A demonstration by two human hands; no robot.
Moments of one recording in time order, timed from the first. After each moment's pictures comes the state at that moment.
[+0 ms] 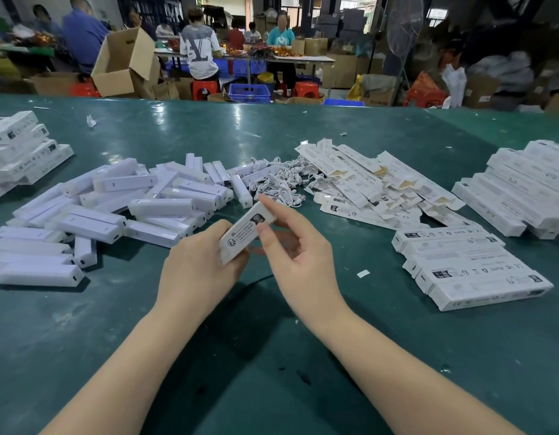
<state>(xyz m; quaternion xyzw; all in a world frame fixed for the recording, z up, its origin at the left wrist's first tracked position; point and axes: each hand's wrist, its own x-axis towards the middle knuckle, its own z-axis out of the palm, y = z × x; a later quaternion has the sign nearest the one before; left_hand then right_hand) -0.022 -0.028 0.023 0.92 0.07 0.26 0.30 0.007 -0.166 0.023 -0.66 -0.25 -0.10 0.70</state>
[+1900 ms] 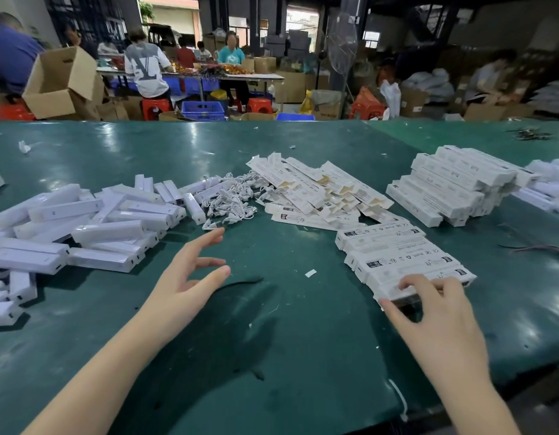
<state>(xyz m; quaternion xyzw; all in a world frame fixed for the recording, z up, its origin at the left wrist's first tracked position) -0.034 -0.049 0.025 0.80 -0.07 0.10 0.59 -0.048 -0.367 0.007 -0.95 0.12 -0.21 0.20</state>
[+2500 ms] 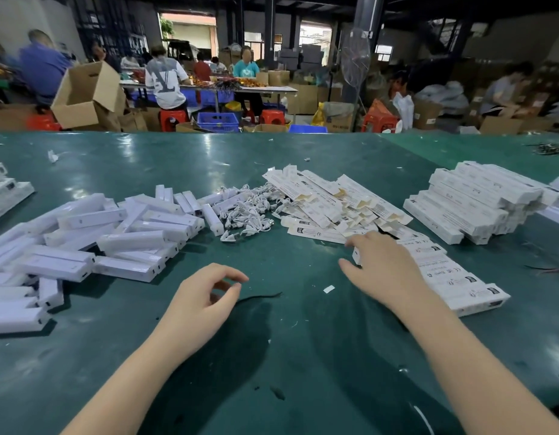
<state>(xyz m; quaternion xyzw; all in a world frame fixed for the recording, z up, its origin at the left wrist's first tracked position) -0.025 -0.044 0.016 0.86 -0.04 0.13 0.48 0.050 -0.307 0.055 -0.99 -0.06 -0.10 0.07</state>
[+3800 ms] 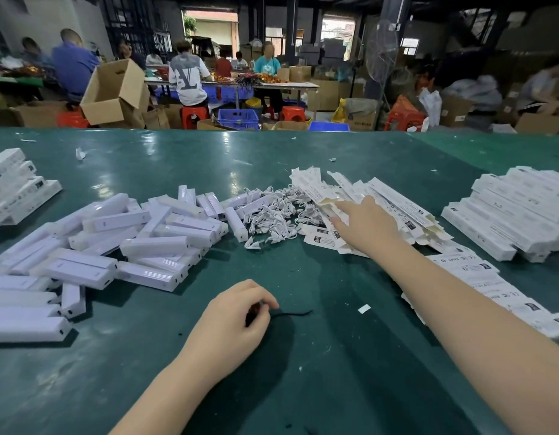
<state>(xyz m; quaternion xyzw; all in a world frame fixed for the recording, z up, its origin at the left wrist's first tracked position) -0.010 -0.035 0.001 0.92 -0.09 0.14 0.37 0.175 -0.251 0.052 -0.99 -0.06 -0.11 0.08</state>
